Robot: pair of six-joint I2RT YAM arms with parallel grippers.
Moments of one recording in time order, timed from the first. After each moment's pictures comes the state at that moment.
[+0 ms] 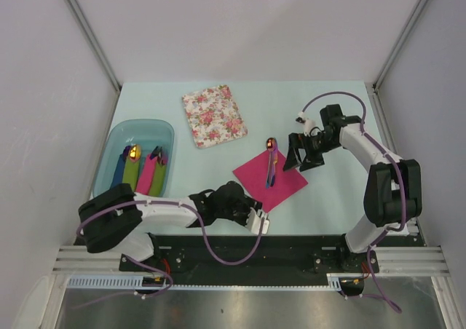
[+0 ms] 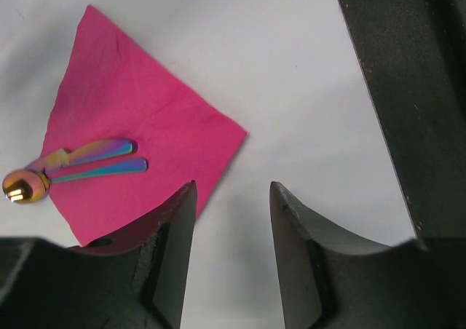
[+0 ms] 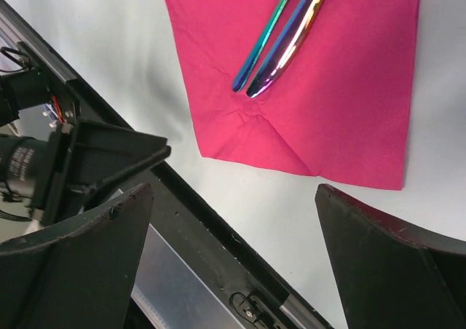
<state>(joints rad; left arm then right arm) -1.10 1.45 0.57 0.23 0.27 0.87 0.15 1.64 1.22 -0.89 -0.70 -0.09</state>
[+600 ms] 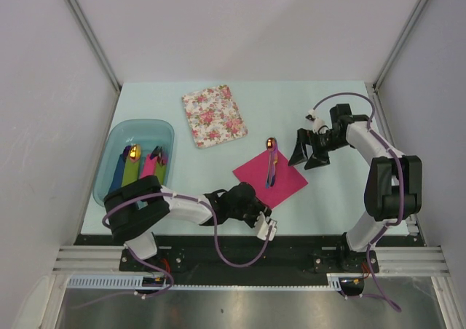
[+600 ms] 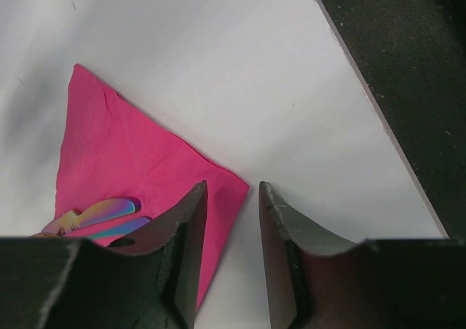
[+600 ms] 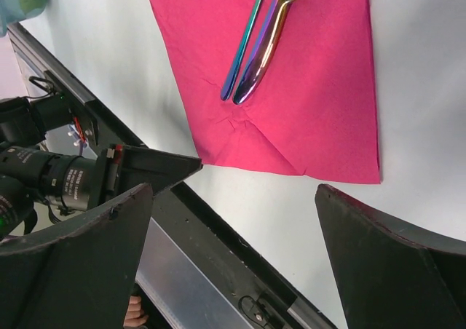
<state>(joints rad) -1.12 1.66 0.64 0.34 0.32 1.04 0.07 1.69 1.23 -0.89 -0.75 -0.07</state>
